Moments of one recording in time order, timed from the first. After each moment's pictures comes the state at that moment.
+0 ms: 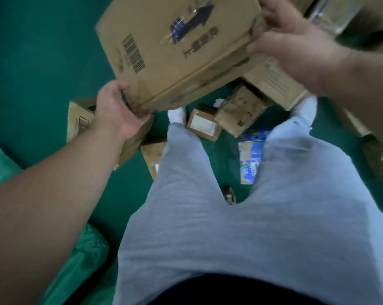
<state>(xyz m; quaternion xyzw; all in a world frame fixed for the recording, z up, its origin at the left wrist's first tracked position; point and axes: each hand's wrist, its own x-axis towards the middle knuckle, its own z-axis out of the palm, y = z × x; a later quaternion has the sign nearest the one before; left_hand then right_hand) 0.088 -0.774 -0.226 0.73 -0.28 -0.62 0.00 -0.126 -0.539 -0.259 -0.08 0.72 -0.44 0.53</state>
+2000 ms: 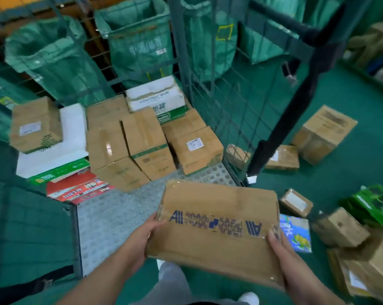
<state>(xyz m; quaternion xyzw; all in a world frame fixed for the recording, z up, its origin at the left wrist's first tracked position) 0.564 0.299 0.053 0.69 0.11 -0.49 0.52 0.303 0.071 0.027 -0.42 0.55 0.00 0.72</state>
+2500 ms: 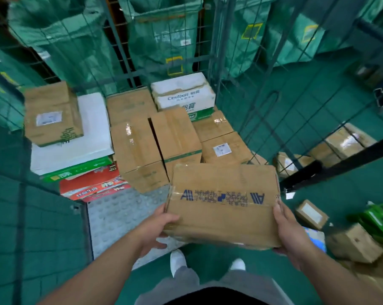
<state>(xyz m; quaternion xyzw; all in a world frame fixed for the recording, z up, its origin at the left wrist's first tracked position) 0.769 0.386 0.034 0.71 0.06 -0.58 0.40 0.545 0.130 0.047 -0.52 0.61 0.00 0.60</state>
